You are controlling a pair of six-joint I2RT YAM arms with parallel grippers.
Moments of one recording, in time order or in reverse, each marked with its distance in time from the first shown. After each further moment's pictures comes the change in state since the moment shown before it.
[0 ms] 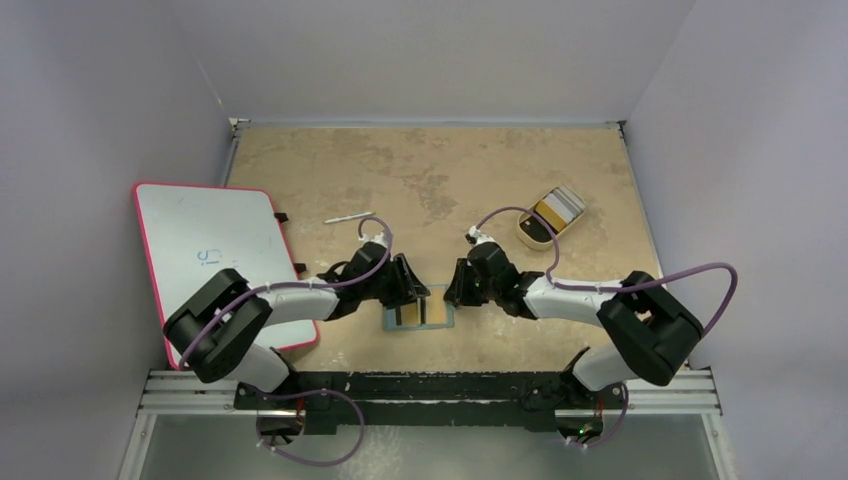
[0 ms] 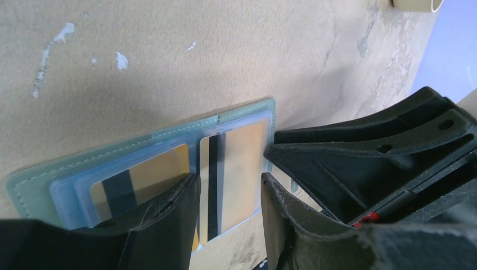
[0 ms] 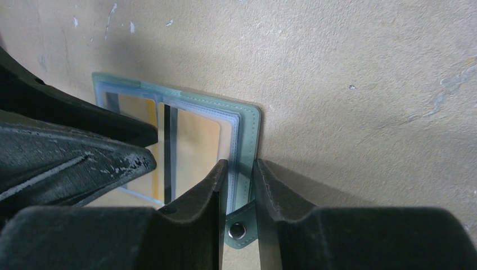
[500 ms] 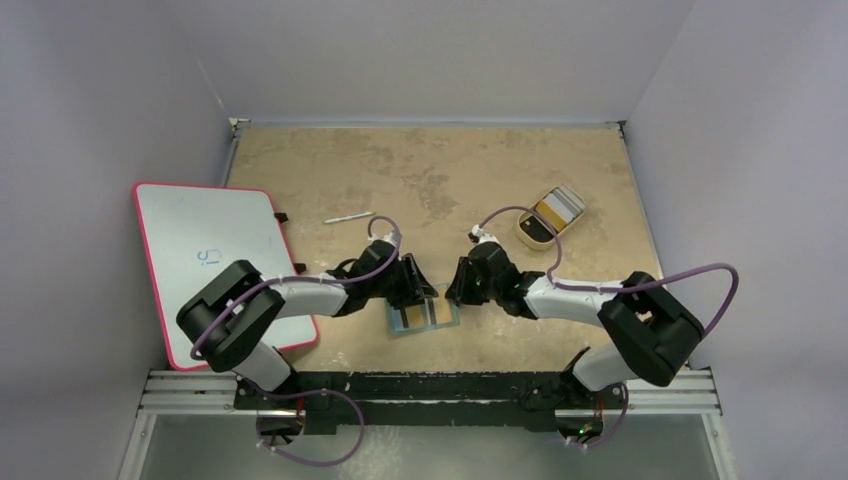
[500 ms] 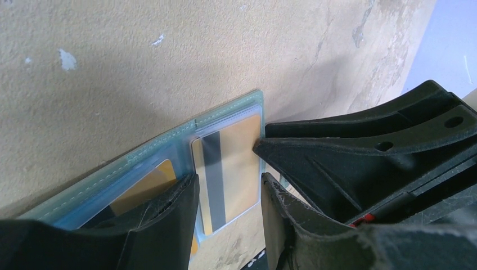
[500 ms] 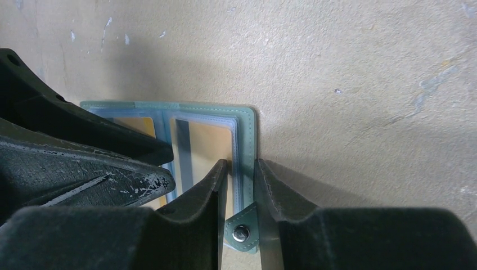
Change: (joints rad) left arm -0.027 0.065 0.034 0.042 0.038 -0.048; right arm -0.001 -0.002 -0.002 0.002 0.020 0.020
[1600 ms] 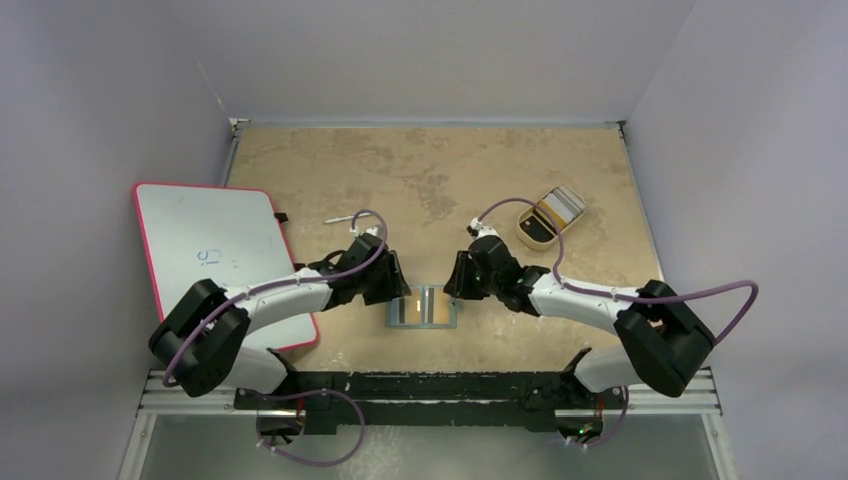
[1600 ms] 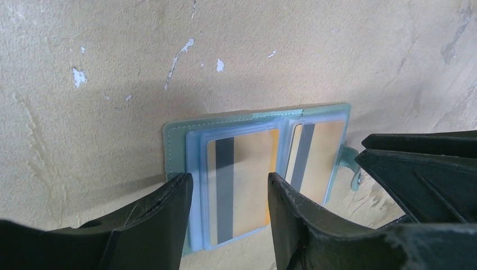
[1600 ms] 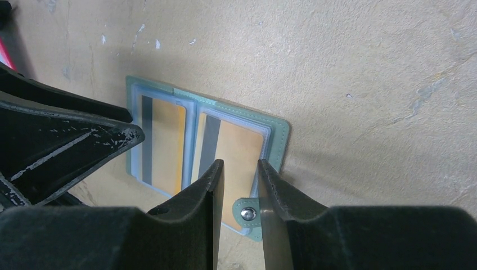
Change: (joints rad) left arm 0.064 -0.156 0.074 -0.430 -0.170 0.219; right arm 0.002 -0.071 0.060 -0.112 0.022 -0.032
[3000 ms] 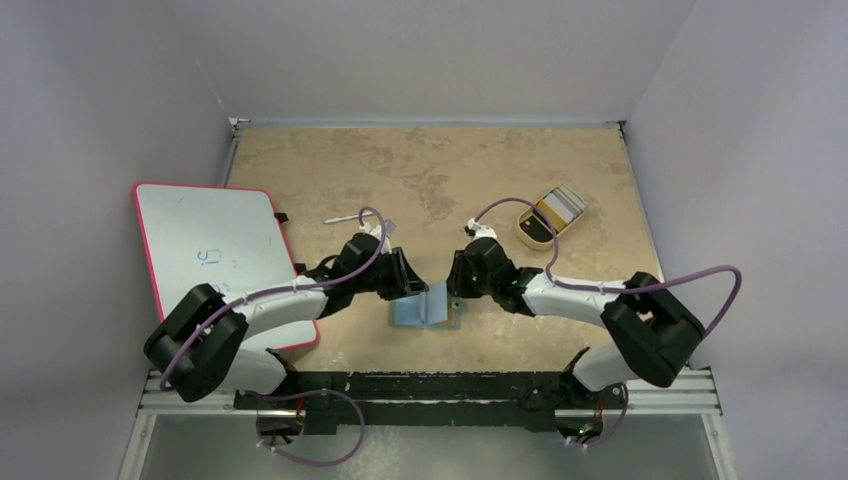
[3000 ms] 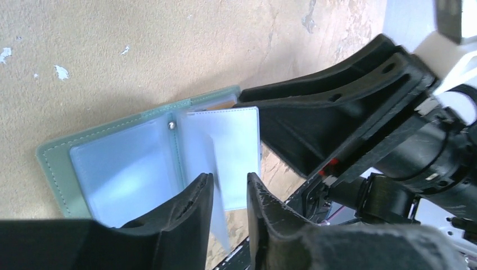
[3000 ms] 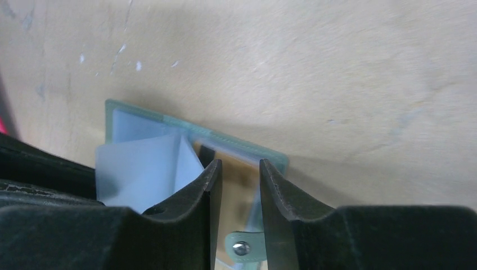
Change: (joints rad) left arm 0.000 -0.029 -0.081 0.339 0.248 -0.074; right arm 0.010 0.081 -0.011 0.109 0.042 -0.029
